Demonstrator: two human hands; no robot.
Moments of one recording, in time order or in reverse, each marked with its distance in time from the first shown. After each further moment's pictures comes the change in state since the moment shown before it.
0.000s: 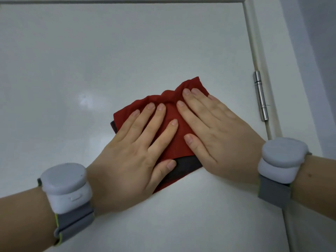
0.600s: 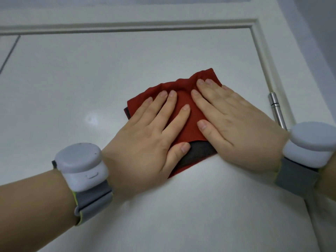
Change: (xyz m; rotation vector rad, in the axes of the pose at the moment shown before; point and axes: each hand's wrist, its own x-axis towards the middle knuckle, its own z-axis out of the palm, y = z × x) left_hand 0.060 -0.029 -0.004 0.030 0.009 -0.070; right_hand 0.049 0.042 -0.007 0.016 -0.032 0.066
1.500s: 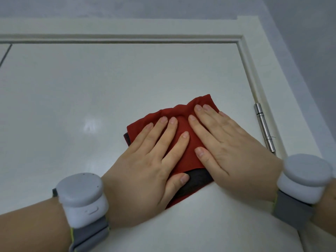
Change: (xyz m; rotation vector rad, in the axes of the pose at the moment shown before) left_hand -0.016 0.000 -0.001 0.005 0.044 0.122; right_hand -0.020 -0.017 -0.003 -0.023 0.004 0.023
